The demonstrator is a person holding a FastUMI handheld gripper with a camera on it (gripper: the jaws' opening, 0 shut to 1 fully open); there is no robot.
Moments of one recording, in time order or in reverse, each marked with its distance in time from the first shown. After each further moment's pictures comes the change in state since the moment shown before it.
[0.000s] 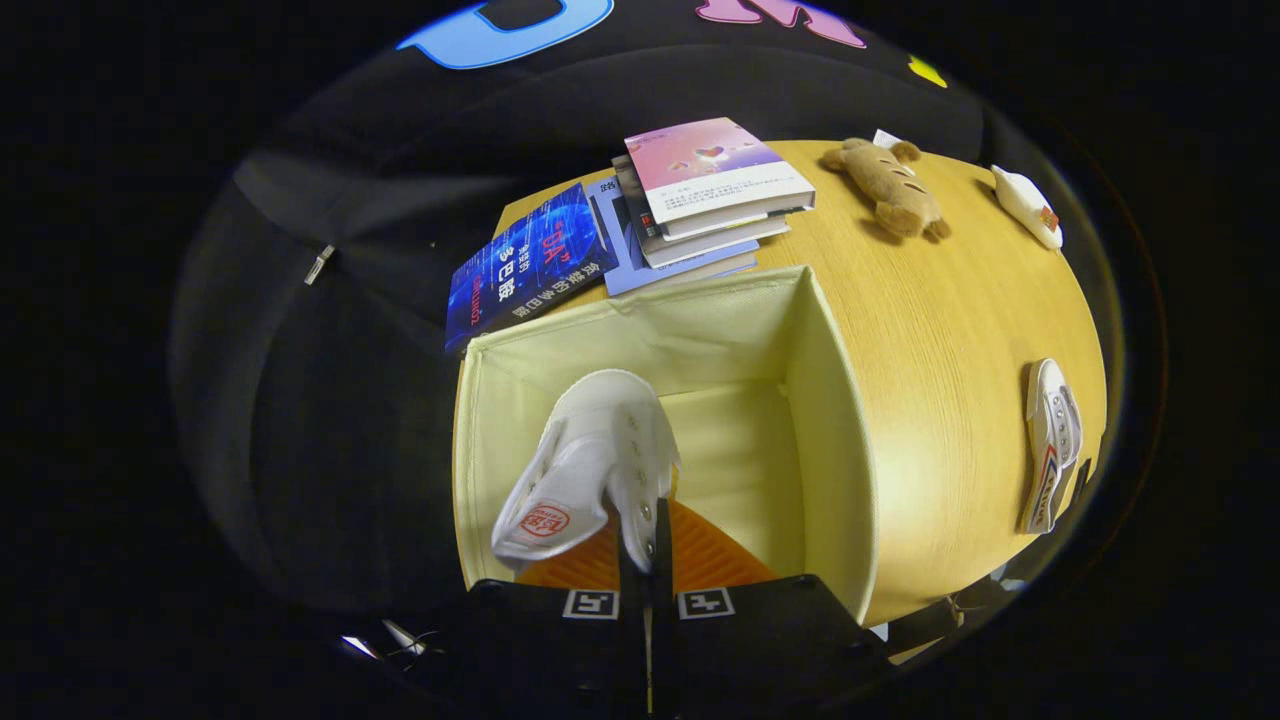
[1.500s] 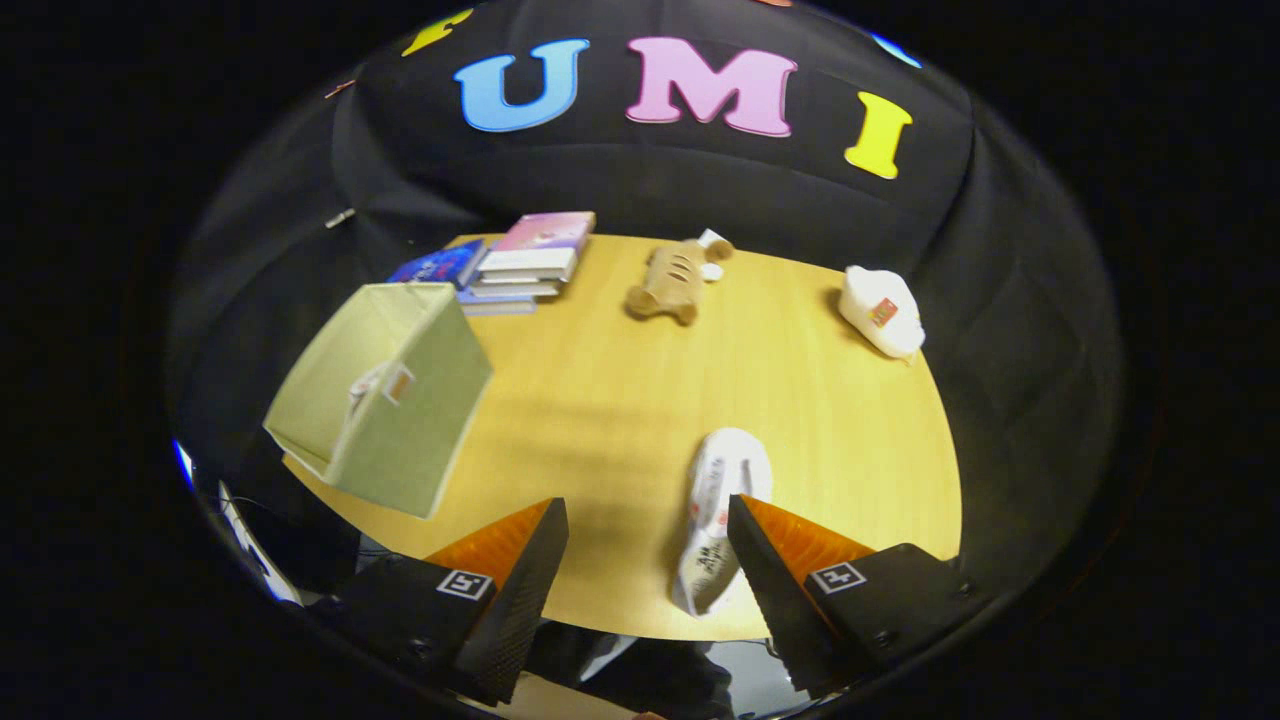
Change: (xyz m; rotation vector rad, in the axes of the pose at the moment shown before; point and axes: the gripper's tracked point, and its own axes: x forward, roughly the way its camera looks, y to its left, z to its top) arm -0.183 -0.368 -0.004 -0.381 -0.277 -0.205
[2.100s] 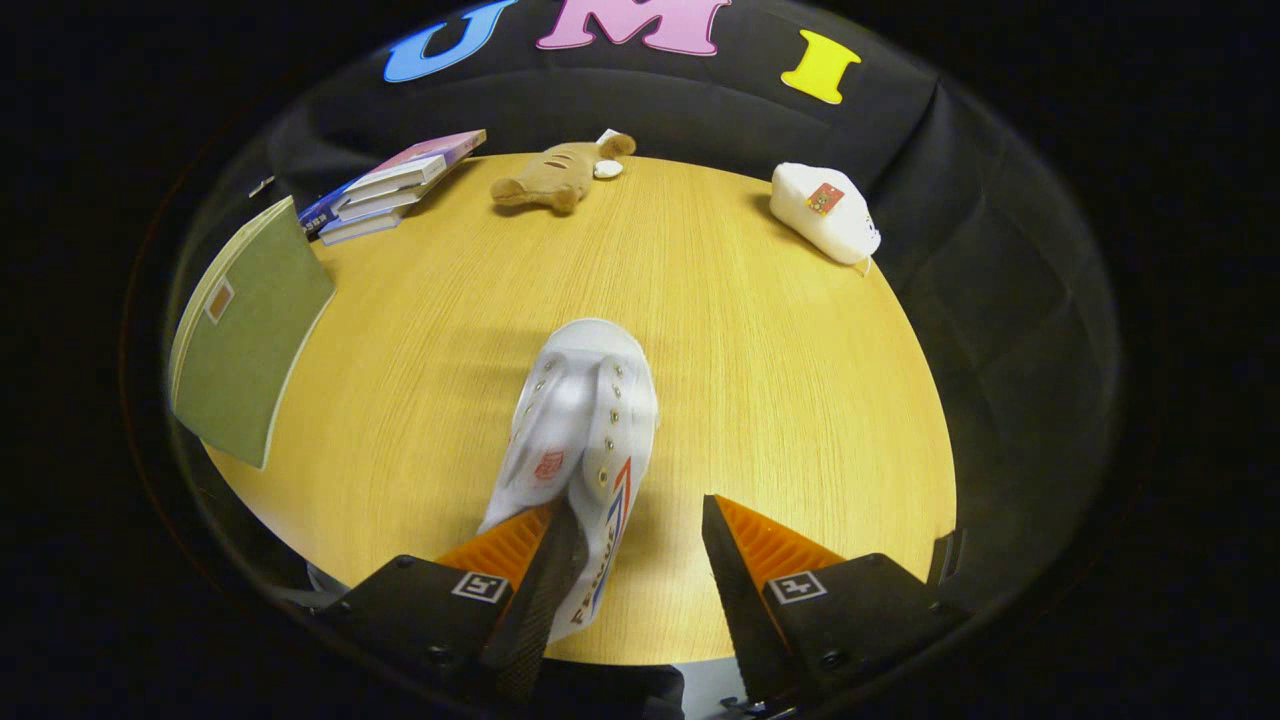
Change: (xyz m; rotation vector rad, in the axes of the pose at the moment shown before) arm 0.106 -0.097 -0.080 0.017 0.121 -0.138
